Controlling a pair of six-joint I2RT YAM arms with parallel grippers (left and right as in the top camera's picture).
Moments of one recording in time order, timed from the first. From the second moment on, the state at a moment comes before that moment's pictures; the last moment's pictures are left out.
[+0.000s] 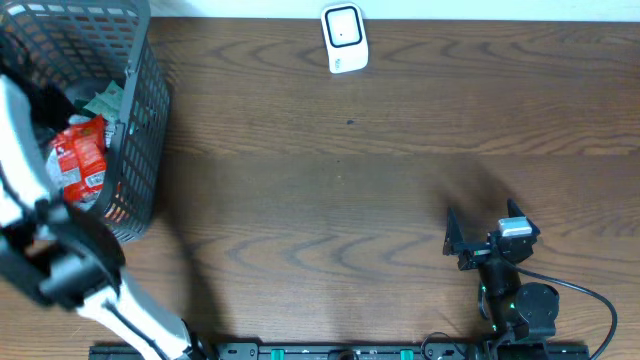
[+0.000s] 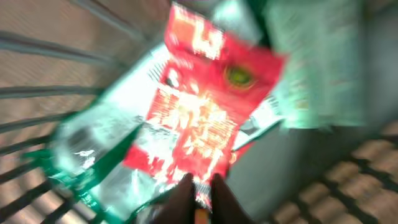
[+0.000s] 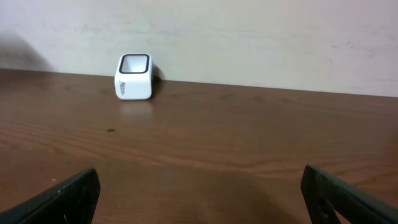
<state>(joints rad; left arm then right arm) 0.52 2.00 2.00 -1.26 -0.08 -0.22 0.05 0.01 0.01 -0.06 -0.08 -0.01</state>
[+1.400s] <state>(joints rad) 0.52 2.21 1.83 -1.17 -0.09 -0.11 0.05 0.01 0.01 -0.06 -0.08 -0.01</state>
